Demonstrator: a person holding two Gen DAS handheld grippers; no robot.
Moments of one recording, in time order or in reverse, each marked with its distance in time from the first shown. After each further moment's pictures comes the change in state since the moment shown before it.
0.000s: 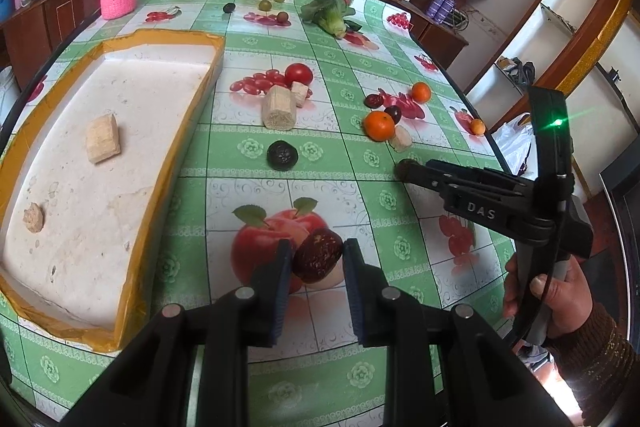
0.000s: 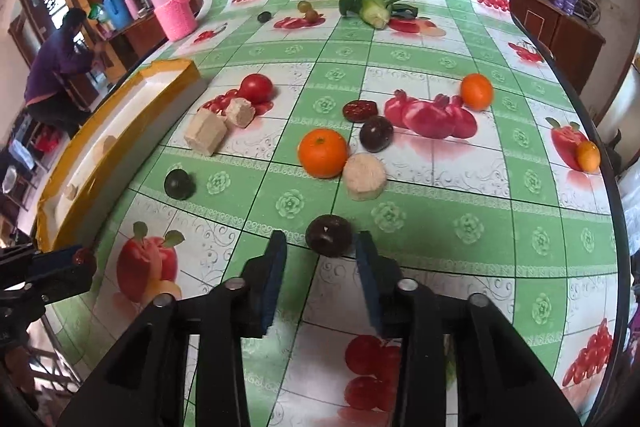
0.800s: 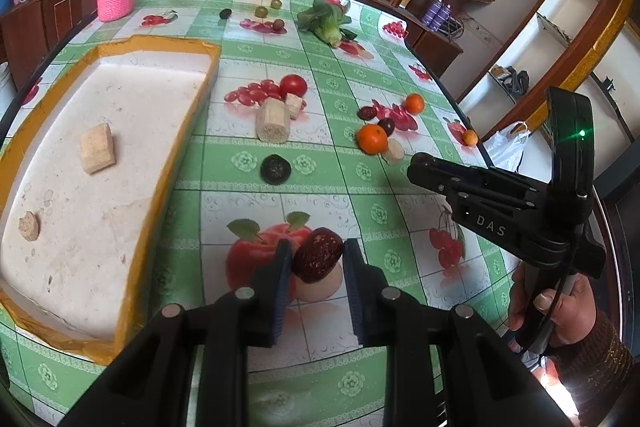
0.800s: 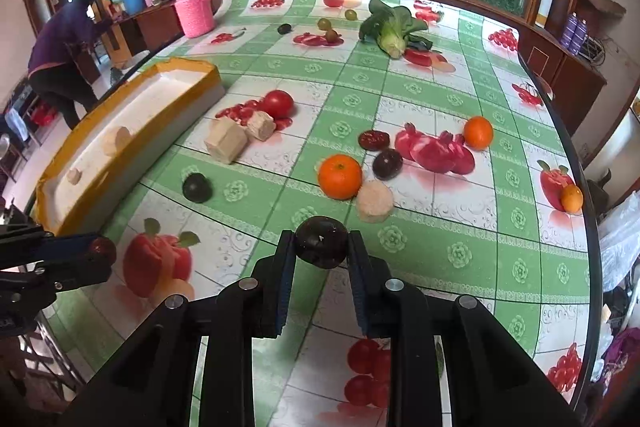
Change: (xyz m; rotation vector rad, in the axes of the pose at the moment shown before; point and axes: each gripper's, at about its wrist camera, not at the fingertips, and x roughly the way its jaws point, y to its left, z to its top) left arm -0.006 0.003 0.010 -0.018 -0.026 -0.031; right arm -0.025 0.022 0.009 -0.085 -0.044 -0.014
